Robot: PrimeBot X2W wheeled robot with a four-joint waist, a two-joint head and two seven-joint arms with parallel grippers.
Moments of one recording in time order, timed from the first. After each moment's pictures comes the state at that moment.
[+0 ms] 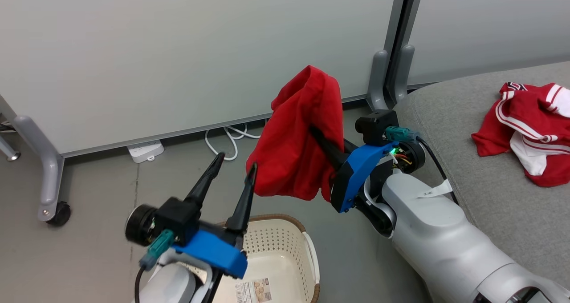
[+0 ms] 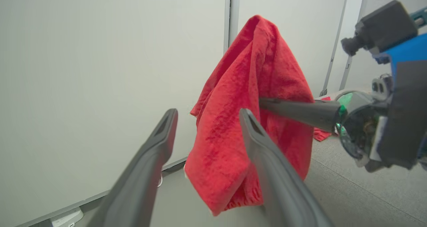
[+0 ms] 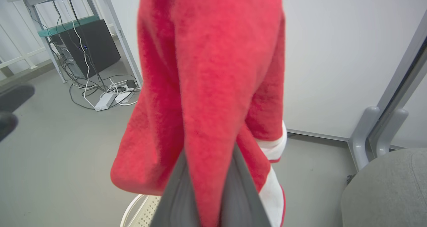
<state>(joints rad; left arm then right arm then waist) -0.32 0.25 -0.61 0.24 -0.49 0.03 -0.26 -0.88 -0.05 0.88 1.02 0.79 0.13 -0.24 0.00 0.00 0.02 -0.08</state>
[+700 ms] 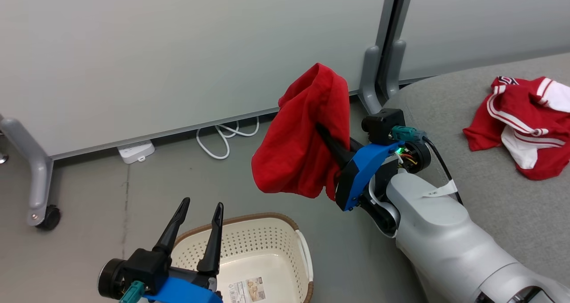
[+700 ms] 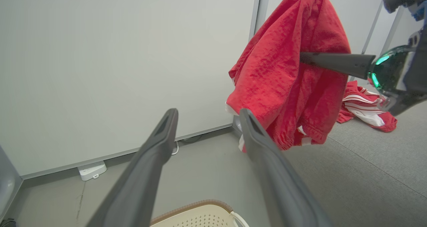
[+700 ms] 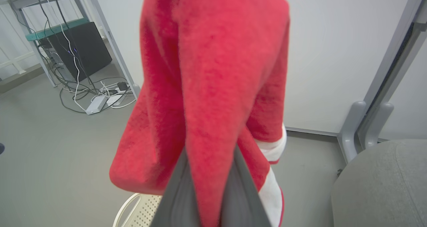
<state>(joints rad) -0.02 0.15 -0.28 0.16 -0.27 -0.10 -0.26 -0.89 -0.06 0.87 1.04 0.80 0.13 -0.25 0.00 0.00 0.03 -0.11</state>
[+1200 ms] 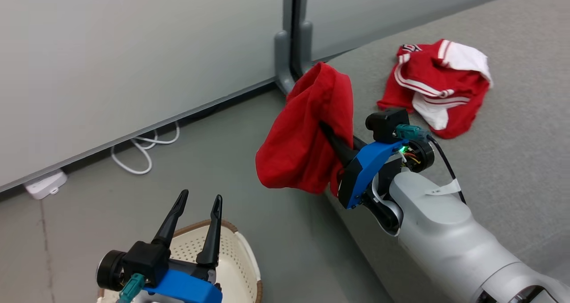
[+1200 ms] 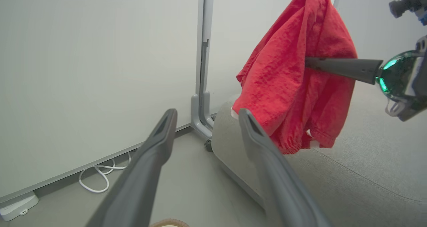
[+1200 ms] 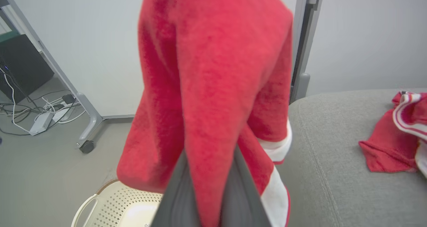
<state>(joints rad) -0.05 0.12 -0.24 0.18 -0.23 -0.12 -0.26 -0.89 -0.07 0.87 1.04 0.80 0.13 -0.26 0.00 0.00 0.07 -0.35</state>
